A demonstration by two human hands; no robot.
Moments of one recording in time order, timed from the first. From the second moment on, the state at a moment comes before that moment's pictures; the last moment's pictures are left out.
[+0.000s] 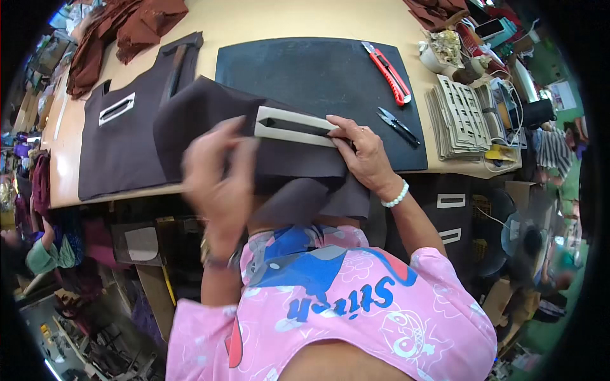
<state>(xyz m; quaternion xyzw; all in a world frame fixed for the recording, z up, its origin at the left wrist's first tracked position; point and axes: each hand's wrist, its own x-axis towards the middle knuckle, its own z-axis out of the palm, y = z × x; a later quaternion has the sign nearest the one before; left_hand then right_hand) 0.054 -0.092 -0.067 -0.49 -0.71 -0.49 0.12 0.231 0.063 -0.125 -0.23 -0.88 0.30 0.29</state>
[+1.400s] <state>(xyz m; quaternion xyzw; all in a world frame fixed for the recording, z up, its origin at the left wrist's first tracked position) -0.003 -0.036 -0.128 -0.76 -0.56 -0.32 -0.10 0.224 0.082 -0.131 -0.27 -0.94 0.05 0.22</state>
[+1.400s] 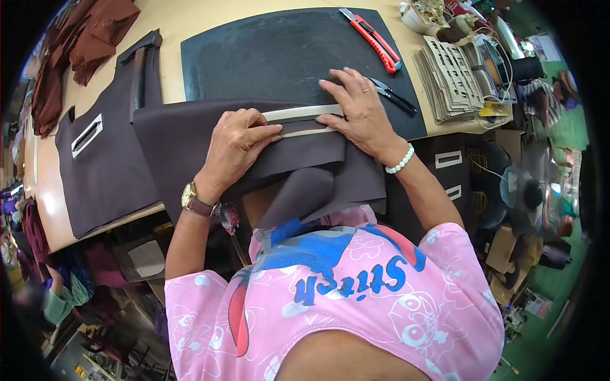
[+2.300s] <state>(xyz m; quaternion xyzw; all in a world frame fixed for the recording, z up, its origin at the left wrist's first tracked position) -0.032 -0.097 -0.133 -0.67 -0.65 -0.36 -0.04 0.164 0.043 -0.143 -0.35 -0.93 0.01 0.14</state>
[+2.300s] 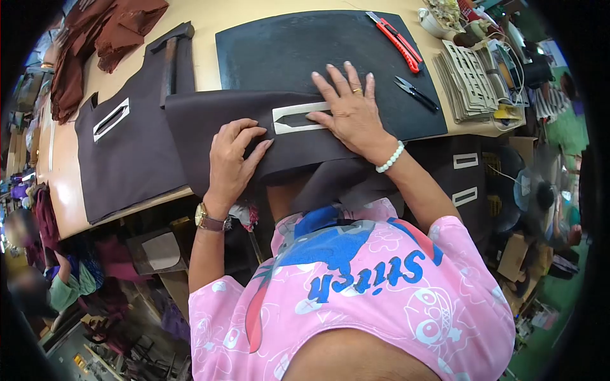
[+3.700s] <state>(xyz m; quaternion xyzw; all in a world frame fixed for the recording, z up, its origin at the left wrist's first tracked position) 0.037 -0.006 -0.111 -0.77 -0.57 -0.27 0.08 0.314 0.112 -0.117 -0.54 -0.55 0.27 0.57</state>
